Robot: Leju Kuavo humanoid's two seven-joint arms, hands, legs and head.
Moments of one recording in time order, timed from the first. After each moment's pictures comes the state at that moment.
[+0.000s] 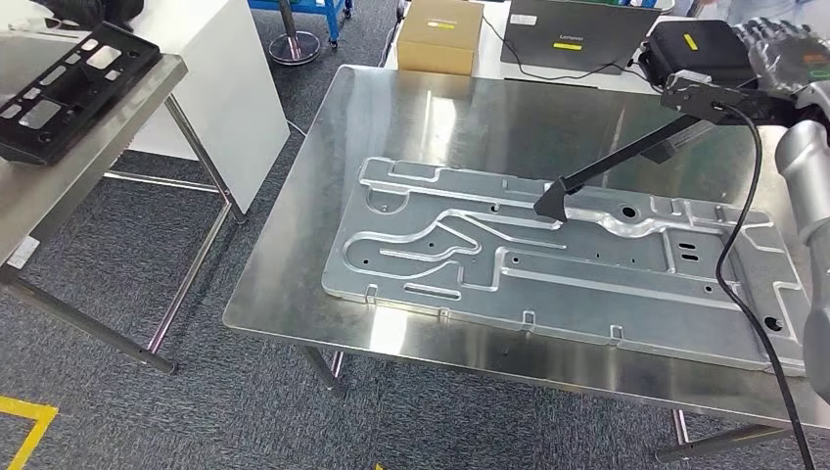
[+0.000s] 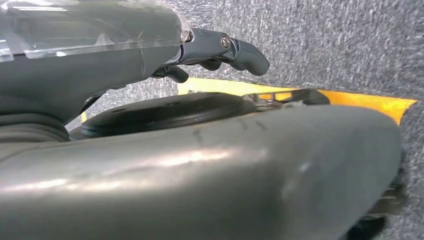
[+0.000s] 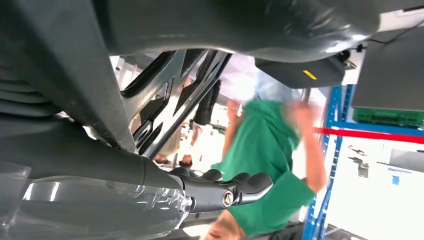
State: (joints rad) left arm -0.09 -0.25 1.23 -0.19 -1.22 0.15 -0.08; right arm -1.32 -0.46 0.27 -0.39 1.37 -0.01 -0.22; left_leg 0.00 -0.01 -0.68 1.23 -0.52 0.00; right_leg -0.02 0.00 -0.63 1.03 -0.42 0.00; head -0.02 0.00
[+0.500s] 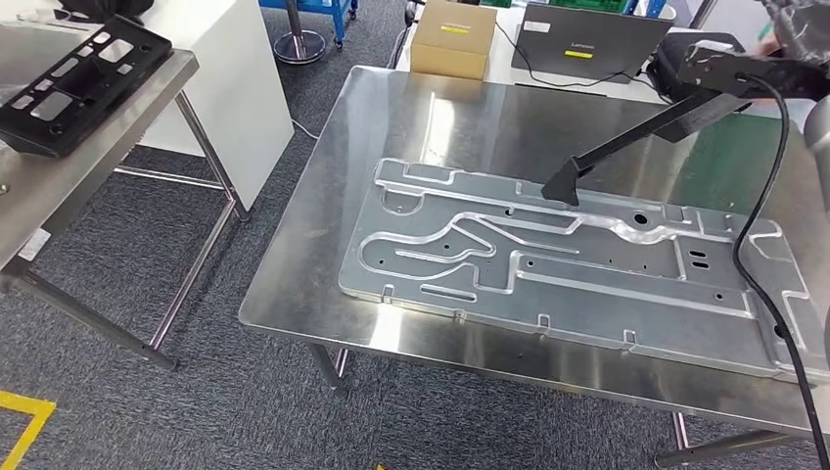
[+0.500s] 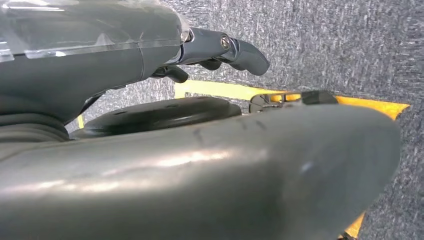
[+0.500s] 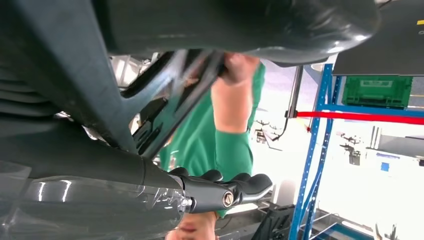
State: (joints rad) left arm -0.10 -0.26 1.23 -0.19 -1.22 0.14 -0.09; right arm -1.40 -0.48 0.30 -0.39 1.34 0.04 -0.24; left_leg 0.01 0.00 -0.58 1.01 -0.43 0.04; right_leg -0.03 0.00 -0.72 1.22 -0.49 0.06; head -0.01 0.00
